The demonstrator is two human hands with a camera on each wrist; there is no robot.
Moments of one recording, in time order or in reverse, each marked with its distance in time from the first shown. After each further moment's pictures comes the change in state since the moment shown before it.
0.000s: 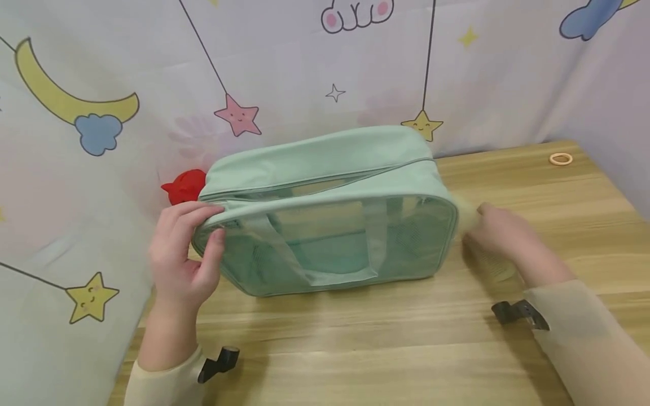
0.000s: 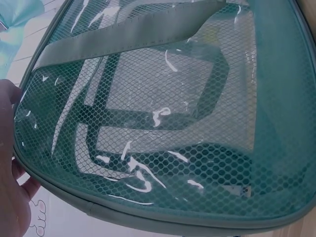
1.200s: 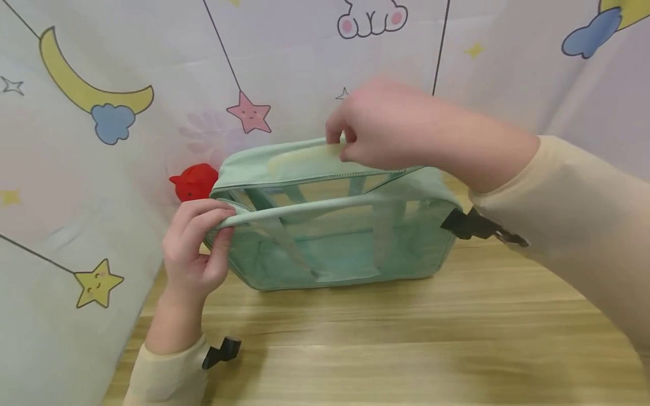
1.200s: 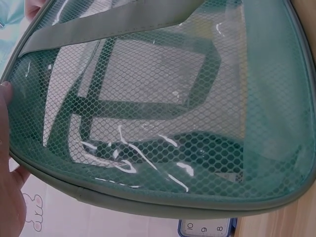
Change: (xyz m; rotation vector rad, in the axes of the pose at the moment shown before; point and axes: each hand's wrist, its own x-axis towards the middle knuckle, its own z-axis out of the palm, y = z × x) left_hand -0.002 -0.004 -0.005 -0.100 0.001 0.113; right_hand -0.039 -0.274 -0.163 -0.288 0.134 -0.660
